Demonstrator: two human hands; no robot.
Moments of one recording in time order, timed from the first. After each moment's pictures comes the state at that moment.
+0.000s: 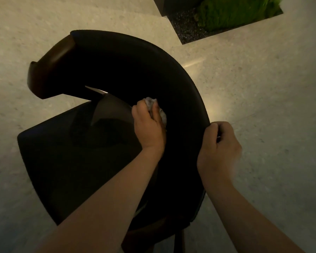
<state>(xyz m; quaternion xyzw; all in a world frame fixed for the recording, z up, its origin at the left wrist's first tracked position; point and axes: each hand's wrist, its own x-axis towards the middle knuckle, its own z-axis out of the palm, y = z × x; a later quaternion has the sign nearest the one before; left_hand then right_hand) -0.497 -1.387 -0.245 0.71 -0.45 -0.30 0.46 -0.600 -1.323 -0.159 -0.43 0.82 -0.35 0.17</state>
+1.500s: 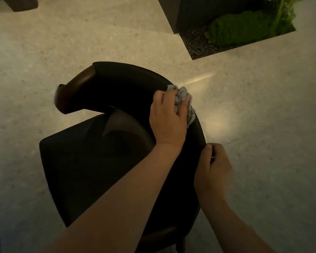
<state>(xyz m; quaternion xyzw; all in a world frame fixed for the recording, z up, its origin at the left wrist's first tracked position) -0.515 -1.431 -0.153 0.68 -0.54 -0.22 0.43 -0.602 -1.326 -0.154 -0.43 0.82 -0.31 0.22</state>
